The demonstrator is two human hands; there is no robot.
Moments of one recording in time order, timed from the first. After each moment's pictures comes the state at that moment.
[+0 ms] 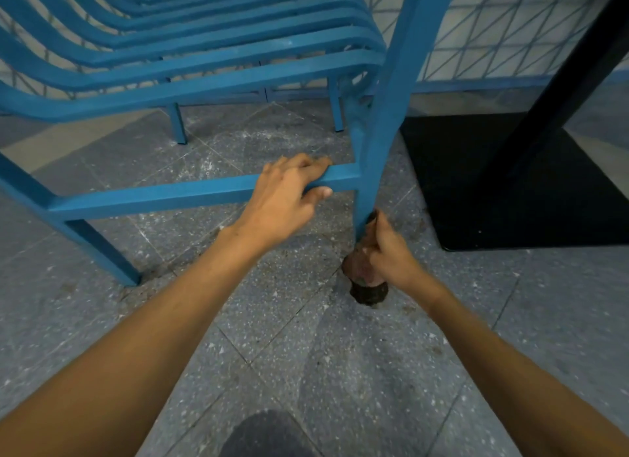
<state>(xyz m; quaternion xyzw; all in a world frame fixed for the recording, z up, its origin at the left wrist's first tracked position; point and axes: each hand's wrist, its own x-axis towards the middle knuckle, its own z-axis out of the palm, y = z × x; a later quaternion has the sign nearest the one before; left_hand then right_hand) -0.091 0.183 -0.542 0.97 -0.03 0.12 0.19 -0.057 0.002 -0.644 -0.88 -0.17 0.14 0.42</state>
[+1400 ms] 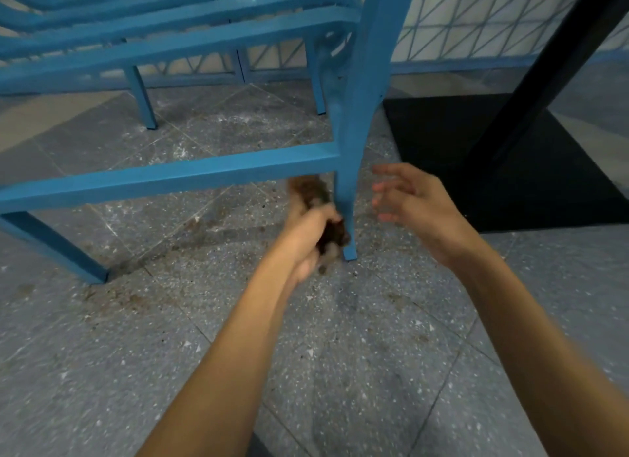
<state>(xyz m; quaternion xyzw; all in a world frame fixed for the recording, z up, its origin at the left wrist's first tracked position) -0.094 0.116 -0.598 0.55 0.26 -0.06 0.79 -0.044 -0.036 -0.578 -0.80 -0.06 0.17 0.58</state>
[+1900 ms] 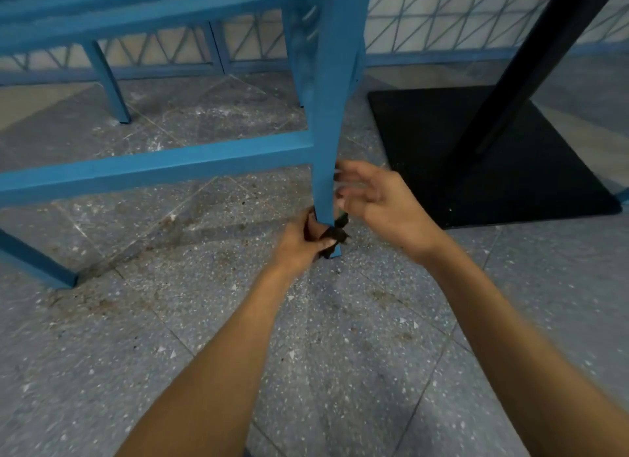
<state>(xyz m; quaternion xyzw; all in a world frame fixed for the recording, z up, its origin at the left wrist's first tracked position) -0.073 0.106 -0.682 0.78 0.14 -0.03 0.61 -0.043 -0.031 -0.589 -0.80 -0.20 0.15 0.54</state>
